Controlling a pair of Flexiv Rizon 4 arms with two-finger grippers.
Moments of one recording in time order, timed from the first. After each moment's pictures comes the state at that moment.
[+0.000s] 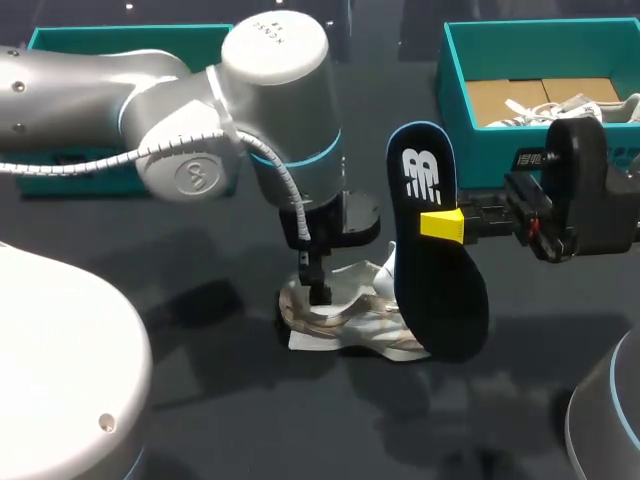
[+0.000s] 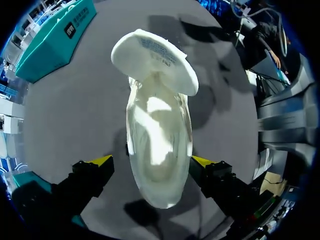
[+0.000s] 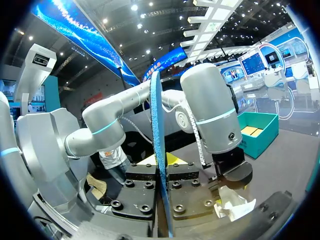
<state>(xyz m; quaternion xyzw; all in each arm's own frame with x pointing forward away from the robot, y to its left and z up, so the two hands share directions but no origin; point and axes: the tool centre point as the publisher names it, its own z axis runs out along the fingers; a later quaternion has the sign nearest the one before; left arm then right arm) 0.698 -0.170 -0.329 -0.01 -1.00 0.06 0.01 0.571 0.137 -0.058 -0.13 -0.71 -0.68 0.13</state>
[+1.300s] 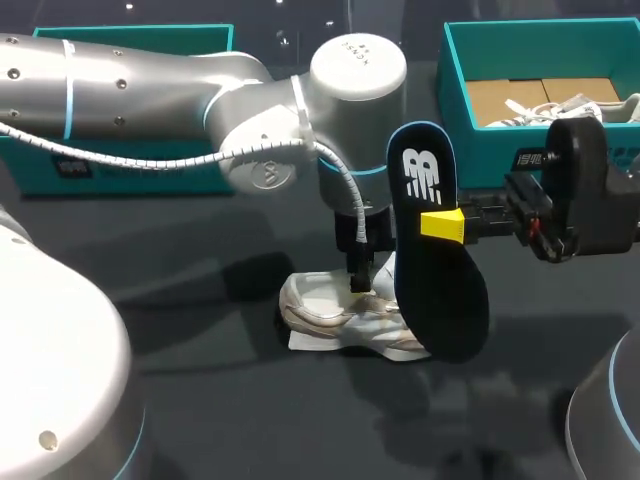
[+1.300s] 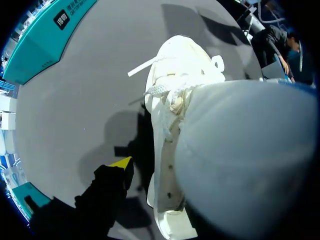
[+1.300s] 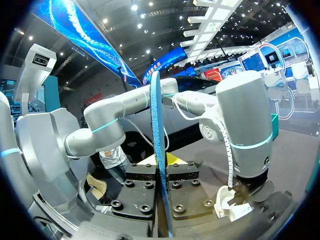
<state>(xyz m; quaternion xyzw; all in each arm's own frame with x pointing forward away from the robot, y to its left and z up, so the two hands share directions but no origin) 0.724 -0.223 -0.382 0.00 -1.00 0.02 0.02 0.571 0.137 -0.058 -0.13 -0.71 -0.68 0.13</state>
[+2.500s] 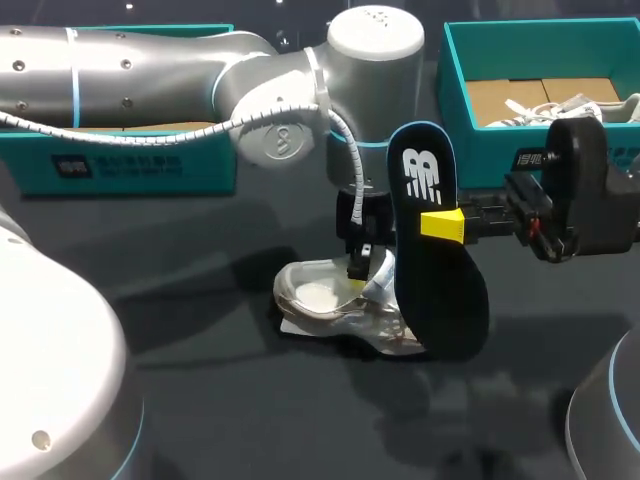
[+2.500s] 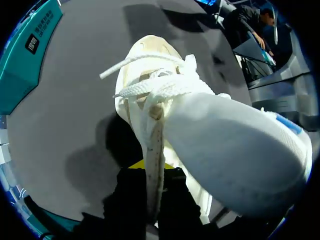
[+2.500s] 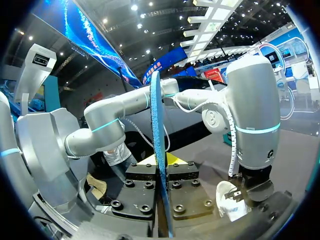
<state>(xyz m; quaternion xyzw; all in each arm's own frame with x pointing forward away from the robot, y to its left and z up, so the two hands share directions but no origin) 0.709 -0.220 -0.358 -0.11 -0.99 0.00 0.08 0.571 0.137 -0.058 -0.13 -0.71 -0.68 0.13</state>
